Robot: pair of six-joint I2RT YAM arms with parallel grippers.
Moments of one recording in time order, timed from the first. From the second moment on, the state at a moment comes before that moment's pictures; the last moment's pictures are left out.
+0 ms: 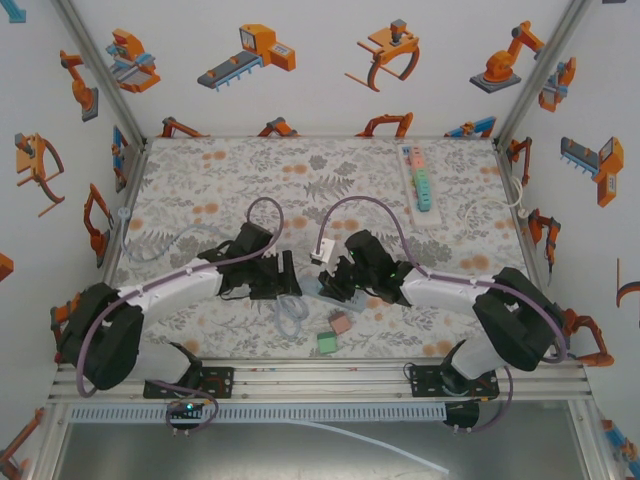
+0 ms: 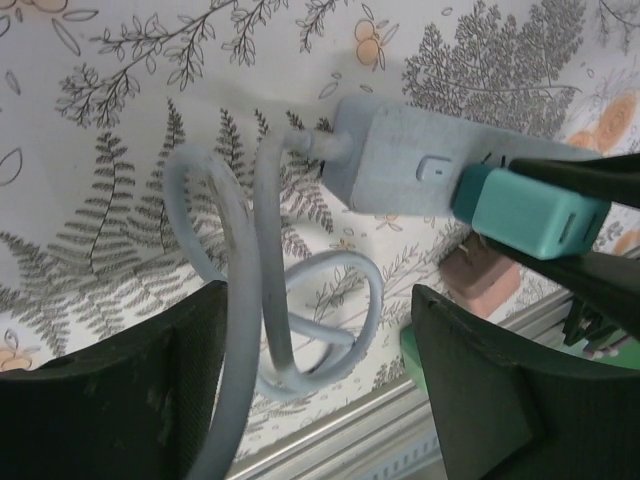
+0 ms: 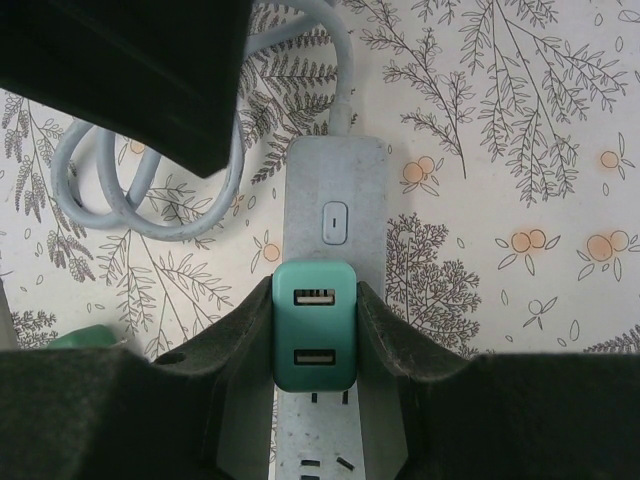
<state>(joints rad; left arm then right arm) -0.69 1.38 0.71 -0.33 0.21 -0.68 0.82 1.48 0.66 0.14 -0.41 -0.26</state>
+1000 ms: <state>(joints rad) -0.81 1.57 0.79 -0.15 0.00 -0.73 0.81 1.49 0.66 0.16 -0.43 -0.25</state>
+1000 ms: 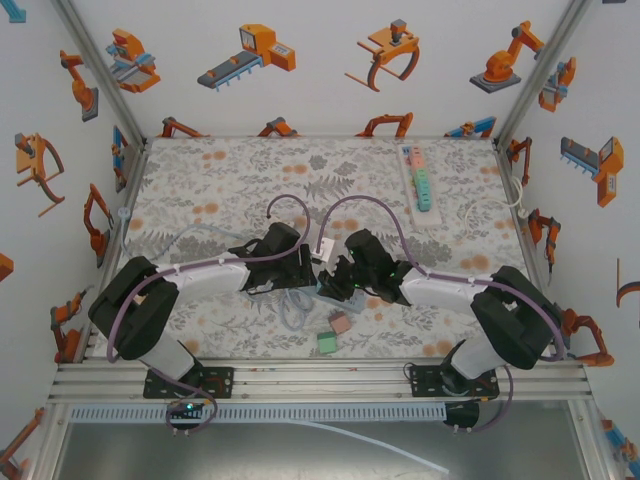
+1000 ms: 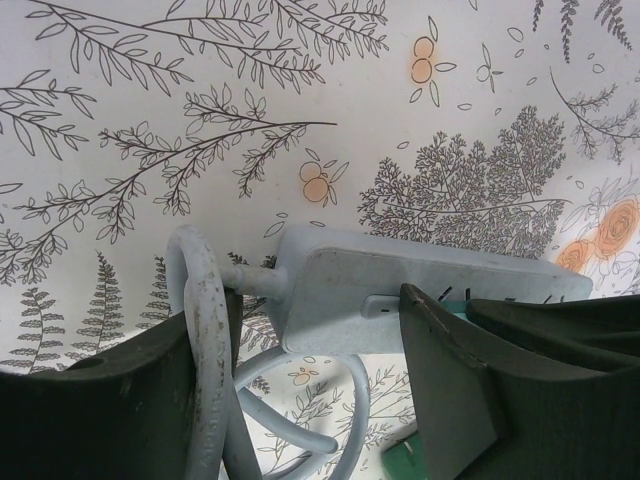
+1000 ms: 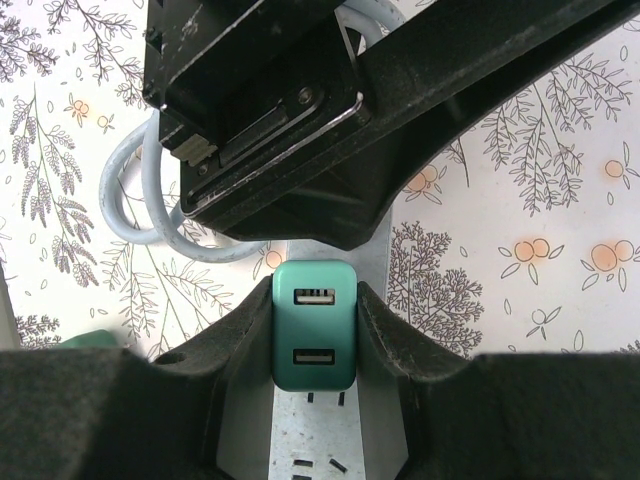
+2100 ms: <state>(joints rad) -0.92 1.57 0.73 -0.02 -0.16 -0.79 0.88 1.45 0.73 -0.02 -0.25 -0.30</state>
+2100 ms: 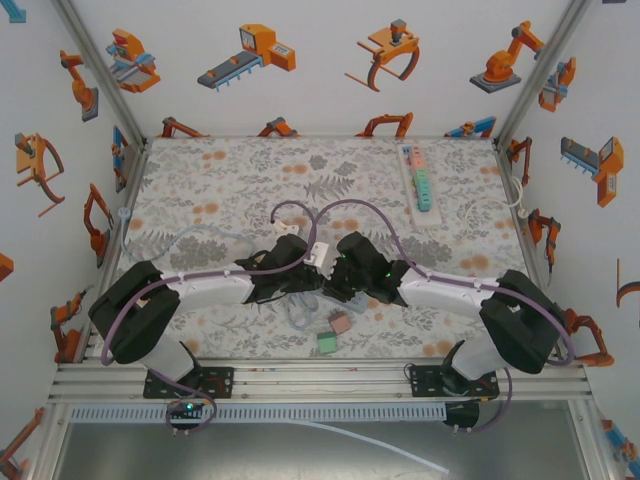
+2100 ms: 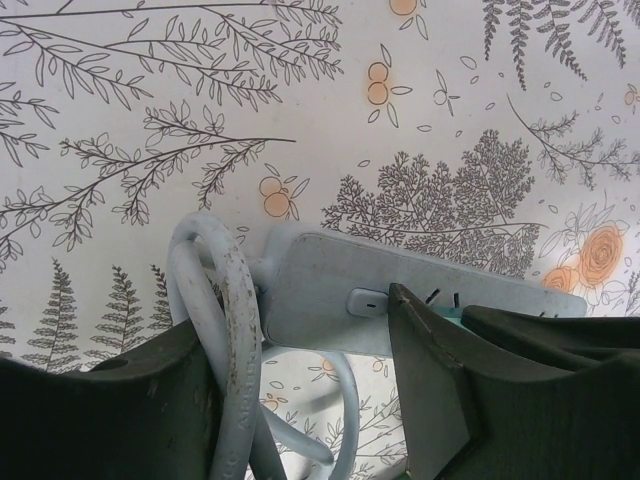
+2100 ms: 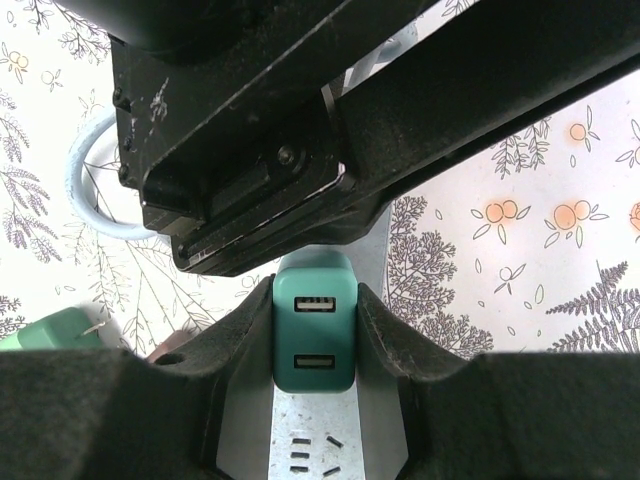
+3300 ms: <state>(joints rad) -0.92 1.55 0.65 0.12 -0.14 -0.78 0.79 1.19 0.73 0.13 -0.19 -0.02</state>
